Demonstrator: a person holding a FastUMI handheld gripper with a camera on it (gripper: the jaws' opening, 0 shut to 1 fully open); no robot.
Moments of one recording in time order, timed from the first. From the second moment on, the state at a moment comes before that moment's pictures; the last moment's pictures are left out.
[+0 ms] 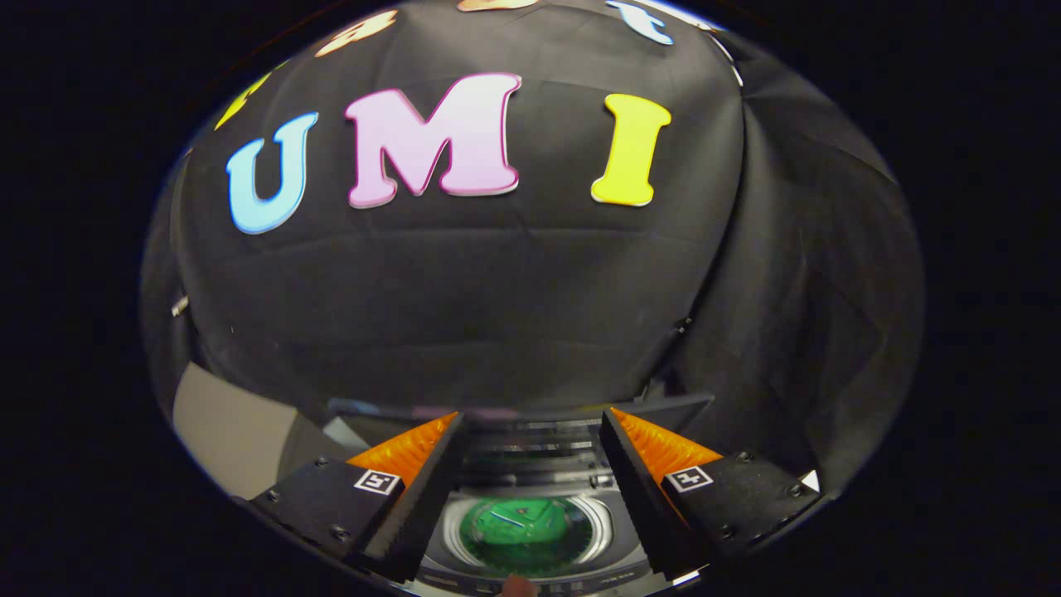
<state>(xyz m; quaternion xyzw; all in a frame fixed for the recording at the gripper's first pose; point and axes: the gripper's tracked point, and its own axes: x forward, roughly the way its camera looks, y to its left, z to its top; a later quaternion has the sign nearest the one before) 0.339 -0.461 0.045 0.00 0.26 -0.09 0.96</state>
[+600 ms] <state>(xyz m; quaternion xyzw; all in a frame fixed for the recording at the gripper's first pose) 0.418 -0.470 -0.019 -0.01 0.33 -0.09 0.94</state>
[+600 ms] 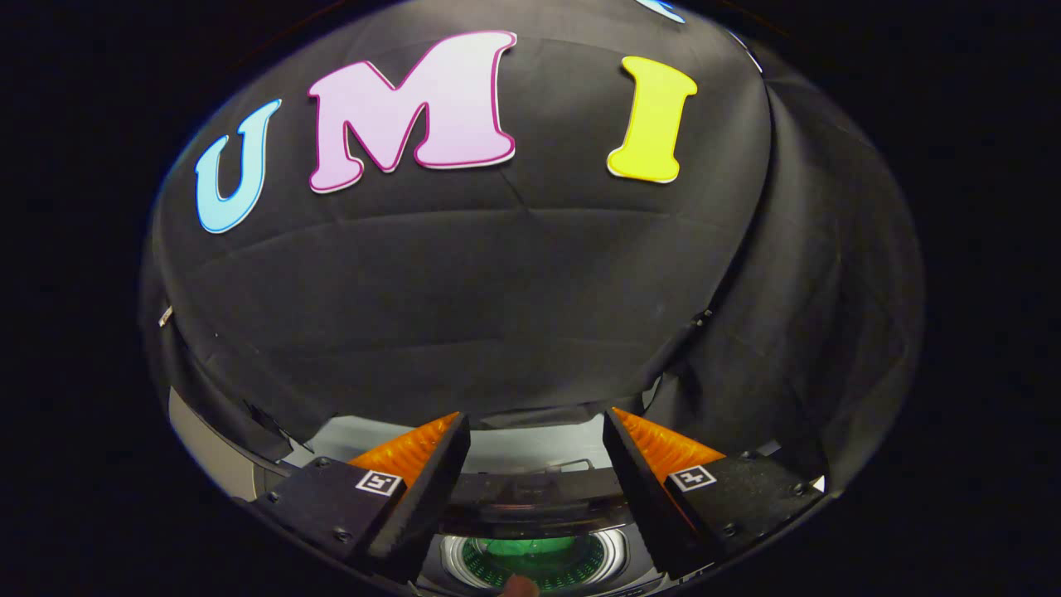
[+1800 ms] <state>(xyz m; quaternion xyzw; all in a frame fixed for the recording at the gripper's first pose) 0.308 -0.460 -0.046 -0.02 0.33 -0.08 0.94</state>
